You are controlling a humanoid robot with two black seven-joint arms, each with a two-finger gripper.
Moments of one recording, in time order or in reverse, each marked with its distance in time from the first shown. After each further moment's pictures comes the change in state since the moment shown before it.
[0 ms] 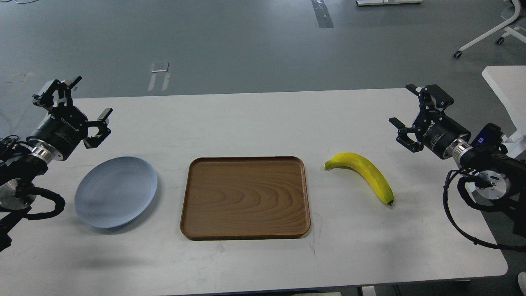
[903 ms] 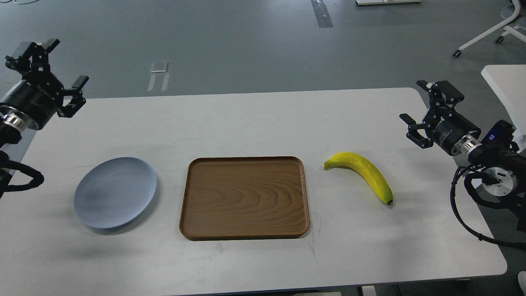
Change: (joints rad) left arm -0.152 0.079 0.000 0.055 0.327 0.000 -0.049; right arm 0.010 0.009 0.004 -0.082 -0.001 0.000 0.000
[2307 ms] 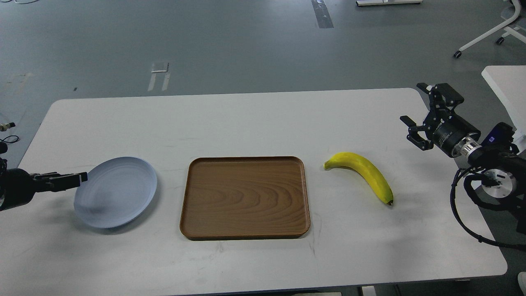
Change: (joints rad) left arm 0.133 0.224 0.230 -0.180 1.271 0.245 0.000; right arm -0.007 0.003 0.003 -0.002 0.000 0.000 0.000
